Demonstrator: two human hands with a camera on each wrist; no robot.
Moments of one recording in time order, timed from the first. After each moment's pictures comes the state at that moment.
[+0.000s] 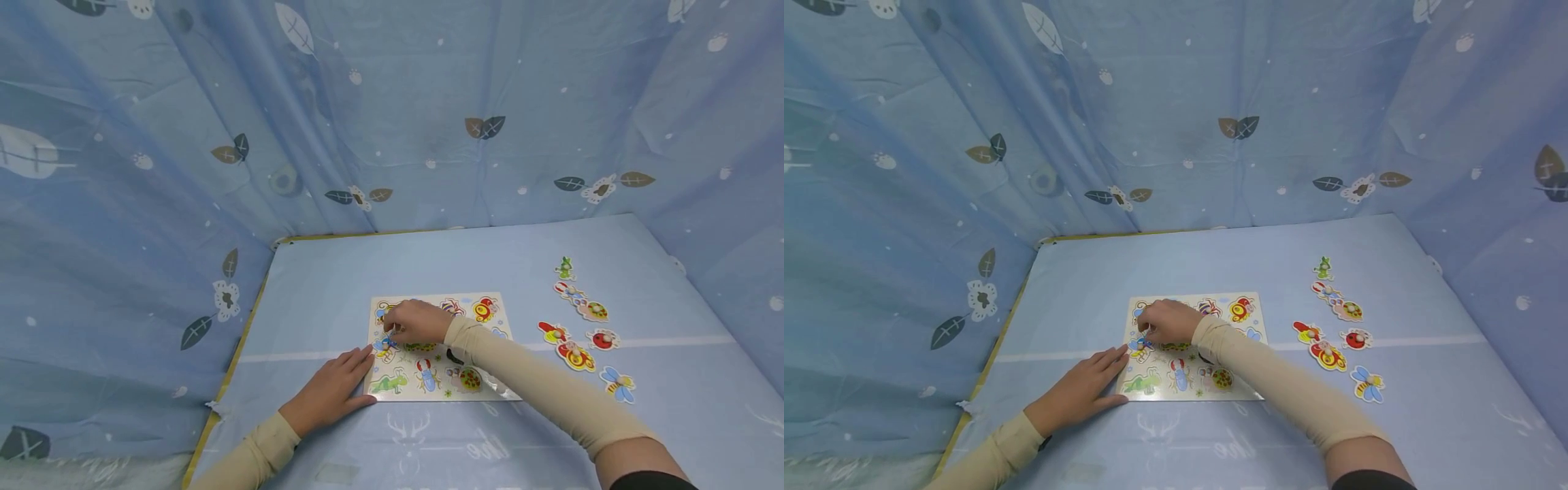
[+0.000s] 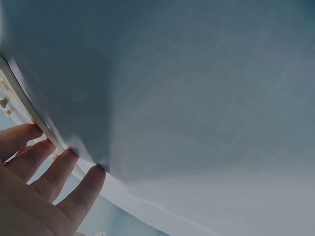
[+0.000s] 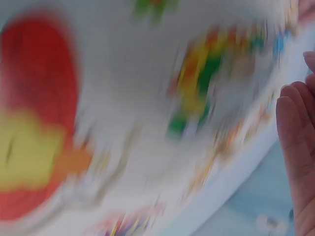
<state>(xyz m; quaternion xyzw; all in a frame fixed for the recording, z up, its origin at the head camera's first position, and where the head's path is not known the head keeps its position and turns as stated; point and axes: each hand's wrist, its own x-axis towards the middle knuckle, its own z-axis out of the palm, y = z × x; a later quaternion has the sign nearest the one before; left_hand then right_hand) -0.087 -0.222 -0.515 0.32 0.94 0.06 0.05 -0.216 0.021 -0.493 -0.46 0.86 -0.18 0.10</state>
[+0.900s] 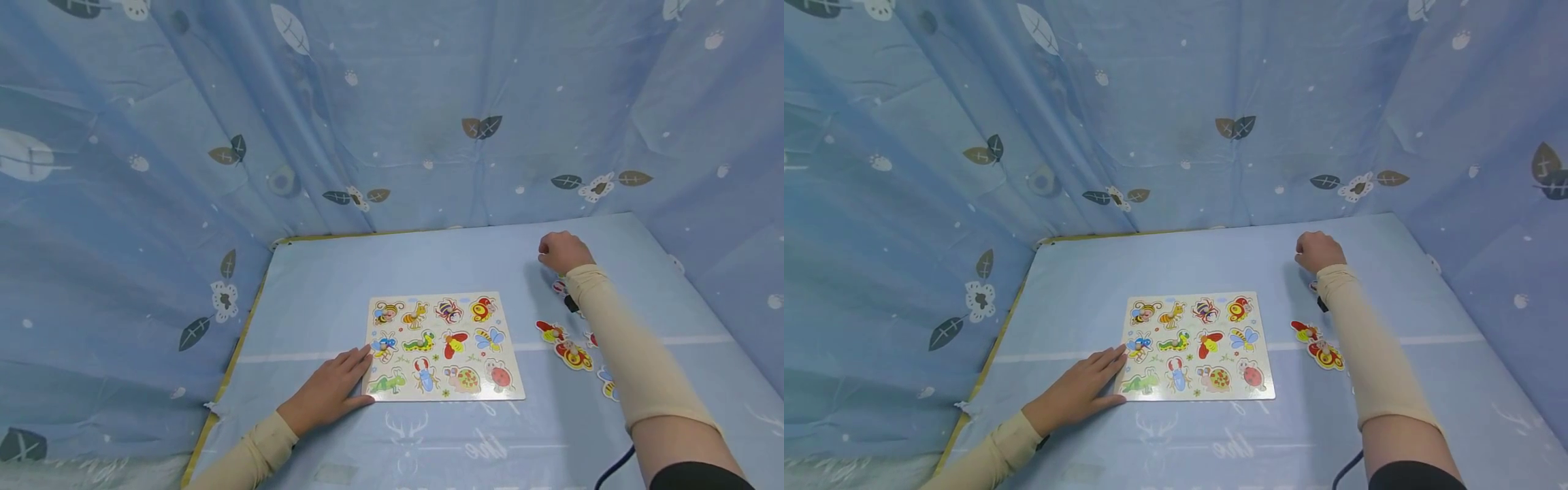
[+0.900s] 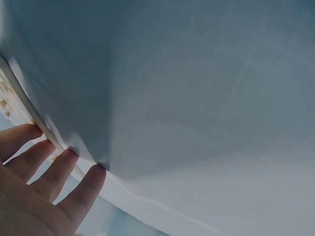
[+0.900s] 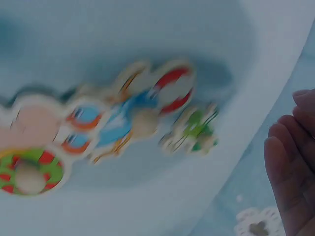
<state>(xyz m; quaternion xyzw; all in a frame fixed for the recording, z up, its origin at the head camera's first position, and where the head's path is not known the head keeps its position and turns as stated) -0.086 -0.217 -0.511 0.30 0.95 0.04 0.07 -0.298 0.297 -0.475 -0.06 0.99 -0.16 0.00</state>
